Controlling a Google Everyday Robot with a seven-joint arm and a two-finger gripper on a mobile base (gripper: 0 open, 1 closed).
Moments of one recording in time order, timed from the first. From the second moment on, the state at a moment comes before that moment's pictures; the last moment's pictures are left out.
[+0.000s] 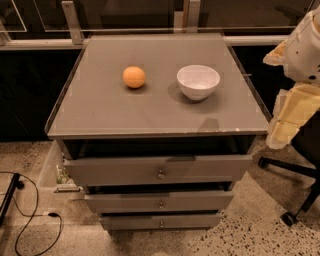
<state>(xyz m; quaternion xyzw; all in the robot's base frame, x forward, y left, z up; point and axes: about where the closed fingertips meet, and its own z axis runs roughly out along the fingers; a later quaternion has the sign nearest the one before) 0.439 -0.215 0.980 -0.60 0.78 -0.04 0.17</state>
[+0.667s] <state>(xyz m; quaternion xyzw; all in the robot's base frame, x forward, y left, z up) 0.436 -0.217 0.944 -0.60 0.78 -0.01 0.16</state>
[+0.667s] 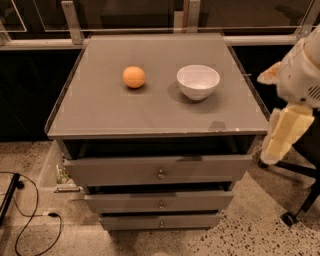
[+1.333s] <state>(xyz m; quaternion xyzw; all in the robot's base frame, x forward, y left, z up) 0.419 -0.224 0.845 -0.65 0.74 0.01 0.18</state>
